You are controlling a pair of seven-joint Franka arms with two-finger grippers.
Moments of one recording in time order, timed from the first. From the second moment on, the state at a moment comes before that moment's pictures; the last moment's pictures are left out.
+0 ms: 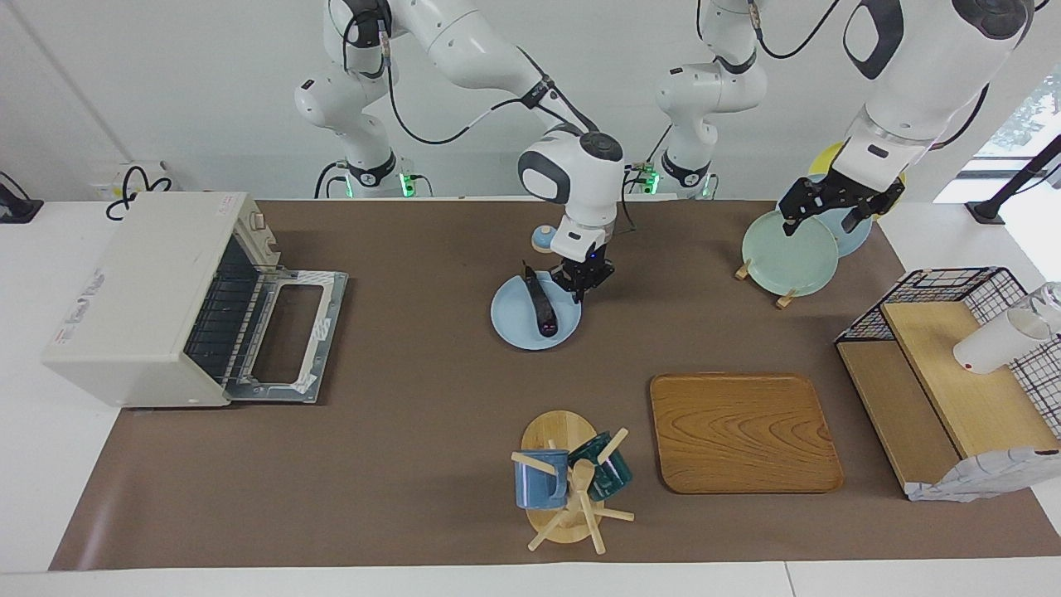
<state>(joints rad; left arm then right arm) 0.01 -0.02 -0.10 -1.63 0.01 1.55 -0.05 0.88 0.44 -0.05 -1.72 -0.21 2.17 0.73</state>
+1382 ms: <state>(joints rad) 0.01 -0.02 -0.10 -1.63 0.01 1.55 -0.05 0.17 0.19 -0.07 -1.83 -0.24 1.84 0.27</state>
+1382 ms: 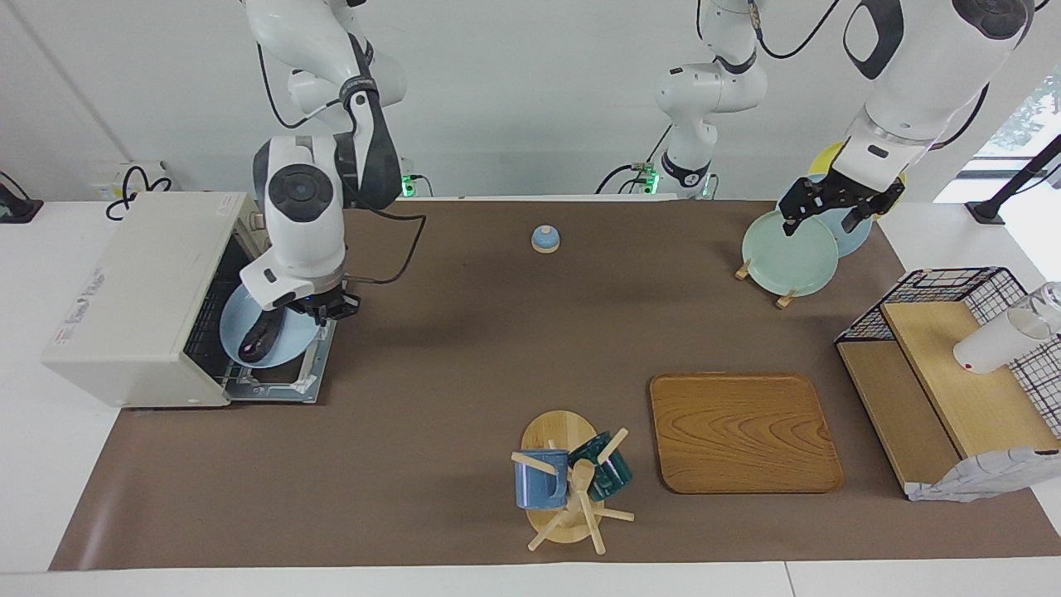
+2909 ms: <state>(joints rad) 0.01 -0.02 -0.10 -1.63 0.01 1.55 -0.05 0.08 0.08 -0.04 -1.93 -0.07 1.87 0.05</state>
